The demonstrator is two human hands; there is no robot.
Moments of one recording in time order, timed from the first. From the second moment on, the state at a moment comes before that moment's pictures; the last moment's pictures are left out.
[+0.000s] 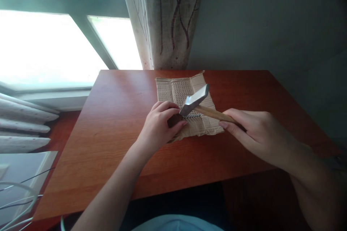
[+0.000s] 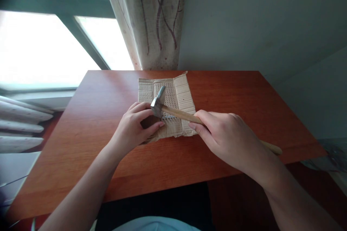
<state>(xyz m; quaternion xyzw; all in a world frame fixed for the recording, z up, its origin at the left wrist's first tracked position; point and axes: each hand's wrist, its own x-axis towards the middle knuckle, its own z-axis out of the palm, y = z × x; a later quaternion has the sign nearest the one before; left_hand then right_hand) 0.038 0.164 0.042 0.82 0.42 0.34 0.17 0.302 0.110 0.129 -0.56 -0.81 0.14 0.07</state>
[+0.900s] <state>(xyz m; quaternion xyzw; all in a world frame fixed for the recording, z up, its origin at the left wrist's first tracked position) 0.038 0.164 0.039 0.82 0.42 0.35 0.16 0.303 0.110 0.119 -0.56 -0.81 0.13 0.07</state>
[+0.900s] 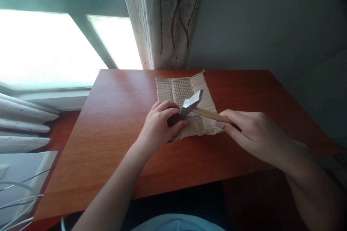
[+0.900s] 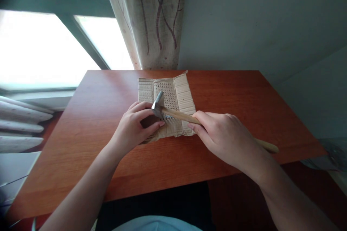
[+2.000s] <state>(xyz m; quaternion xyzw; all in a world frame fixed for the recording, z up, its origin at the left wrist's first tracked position) 0.038 0.164 0.038 0.81 0.42 0.36 0.17 0.308 0.106 0.121 -0.59 -0.77 0.19 0.11</state>
